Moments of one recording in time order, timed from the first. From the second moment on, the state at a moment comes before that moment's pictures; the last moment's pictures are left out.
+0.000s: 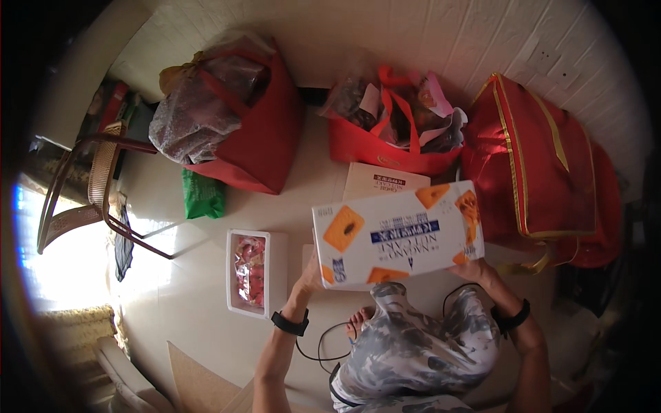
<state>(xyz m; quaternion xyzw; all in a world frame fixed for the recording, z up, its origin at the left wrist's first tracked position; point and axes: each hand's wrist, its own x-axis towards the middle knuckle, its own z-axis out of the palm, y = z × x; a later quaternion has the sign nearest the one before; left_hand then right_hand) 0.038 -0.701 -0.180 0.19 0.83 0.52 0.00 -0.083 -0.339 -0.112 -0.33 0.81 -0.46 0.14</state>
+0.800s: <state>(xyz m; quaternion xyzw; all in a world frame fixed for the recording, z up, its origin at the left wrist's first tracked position) 0.015 -0.674 -0.134 0.15 0.86 0.35 -0.34 -0.090 -0.351 -0.084 -0.27 0.80 -0.51 0.19</state>
